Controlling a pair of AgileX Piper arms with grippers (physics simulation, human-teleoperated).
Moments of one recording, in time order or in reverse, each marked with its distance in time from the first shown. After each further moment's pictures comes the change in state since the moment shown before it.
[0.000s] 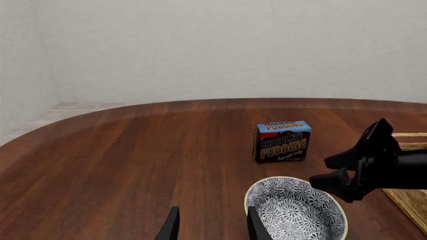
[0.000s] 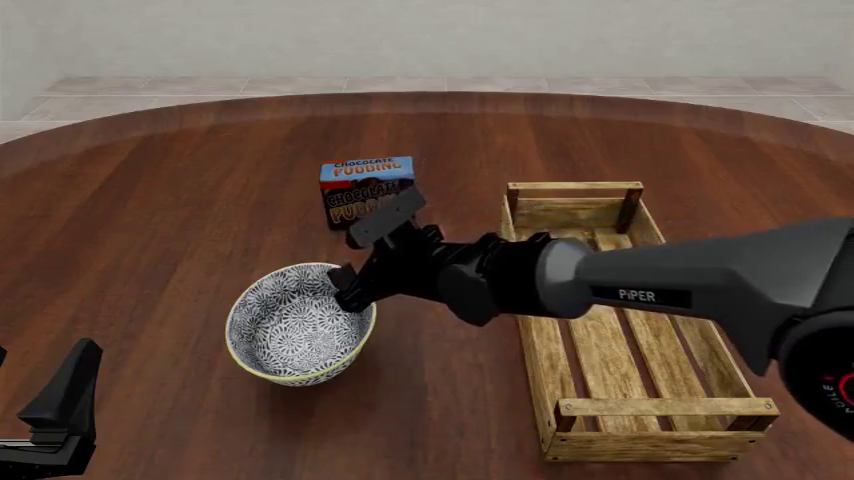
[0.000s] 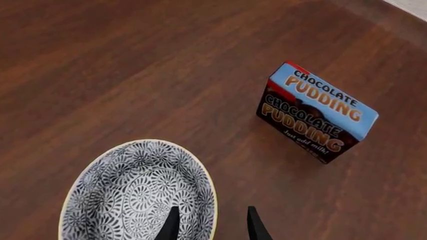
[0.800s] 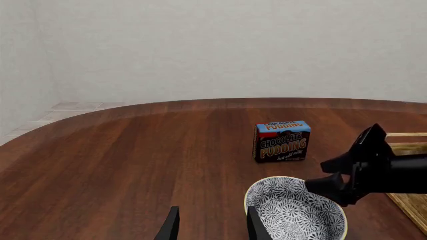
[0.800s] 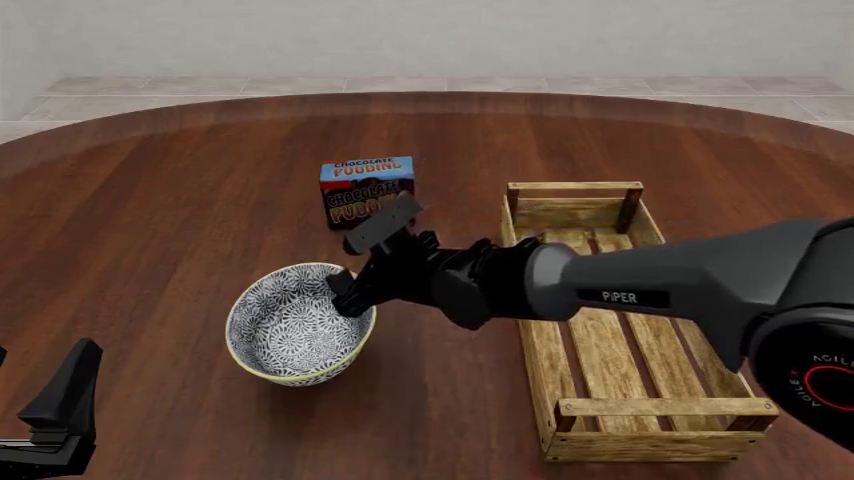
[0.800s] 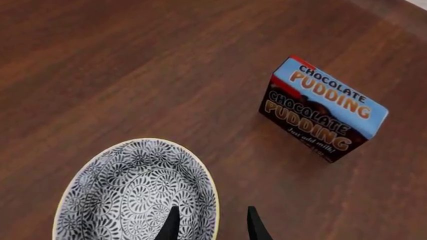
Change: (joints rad) left arm 0.000 0.000 0.000 0.000 0.000; right arm 0.002 0.038 -0.014 -0.012 0.007
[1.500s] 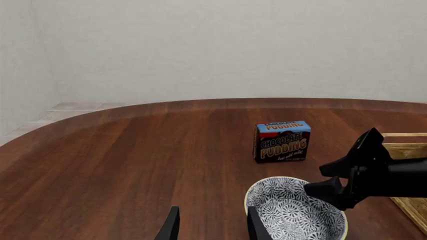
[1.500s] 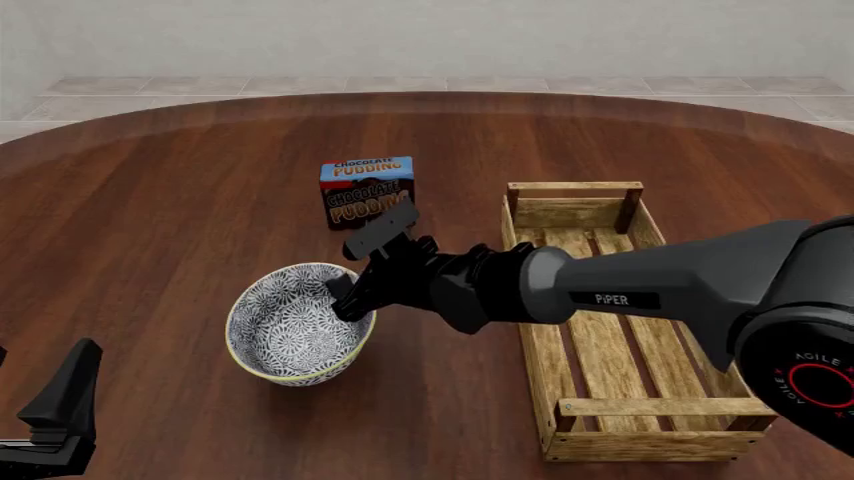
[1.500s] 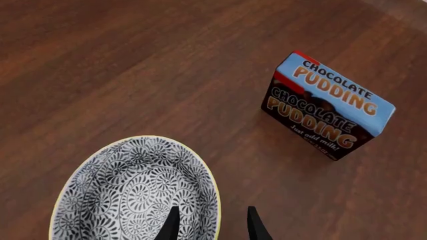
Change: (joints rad) left arm 0.000 0.000 0.000 0.000 0.000; right arm 0.002 0.018 0.001 -0.011 0.003
